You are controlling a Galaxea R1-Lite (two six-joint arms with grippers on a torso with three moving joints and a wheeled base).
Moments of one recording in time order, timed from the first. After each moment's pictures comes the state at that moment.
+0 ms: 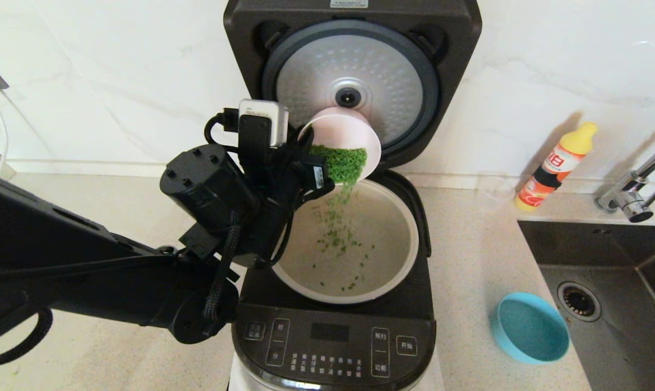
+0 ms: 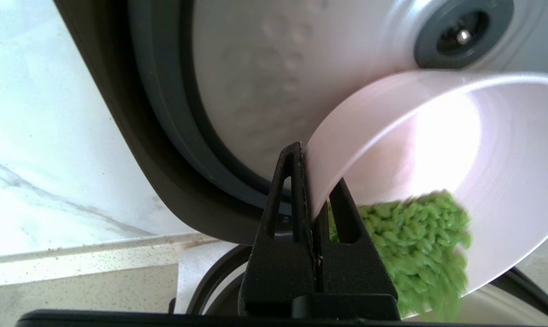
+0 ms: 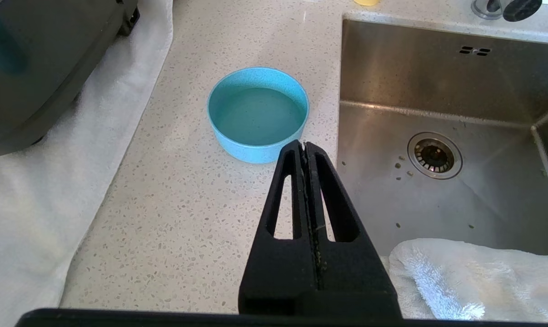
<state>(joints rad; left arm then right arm) -0.66 1.97 -0.99 -1.43 0.34 0.25 0.00 0.00 0.00 0.00 0.01 -0.01</state>
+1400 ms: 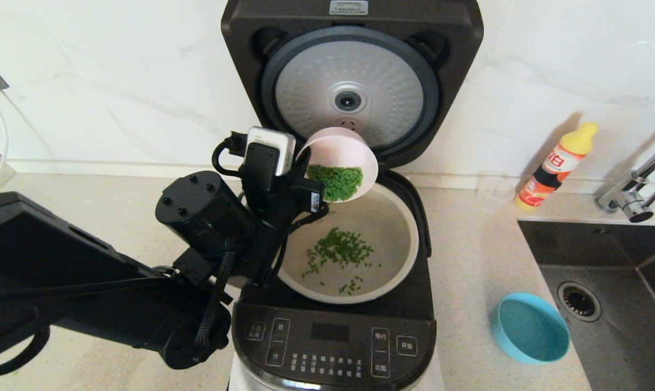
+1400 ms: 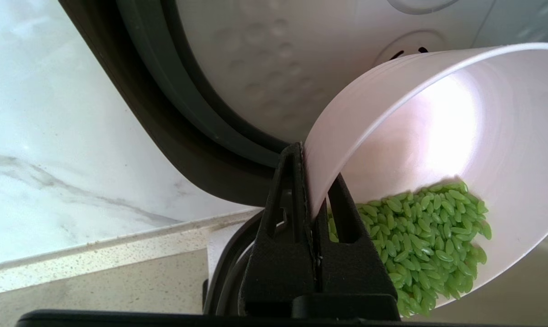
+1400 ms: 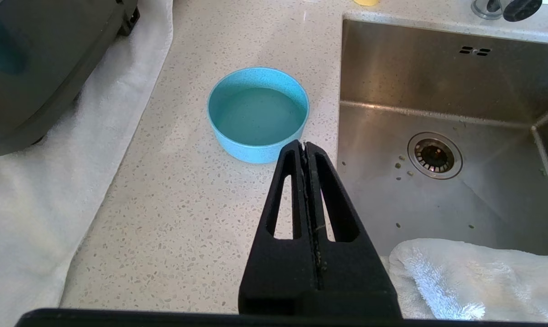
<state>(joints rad) -0.66 1.97 -0.86 -1.52 0.33 0.38 0.00 0.00 0.00 0.00 0.01 -0.01</state>
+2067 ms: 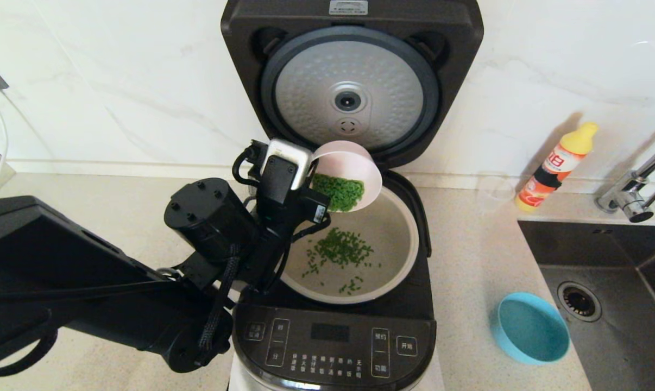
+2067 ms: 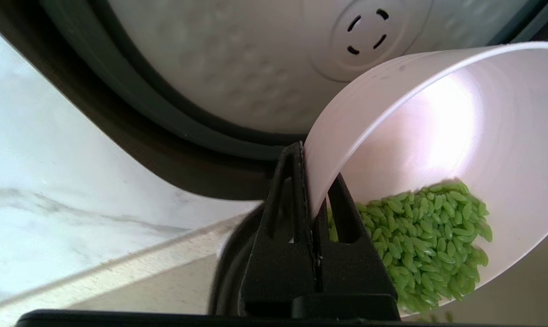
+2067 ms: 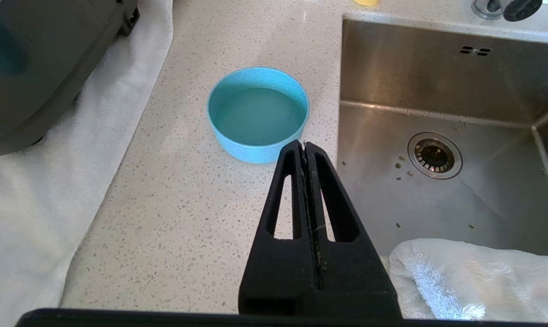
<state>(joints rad) -0.66 1.99 -0.85 -1.52 0.28 0.51 0.00 0.00 0.00 0.00 0.01 -0.01</state>
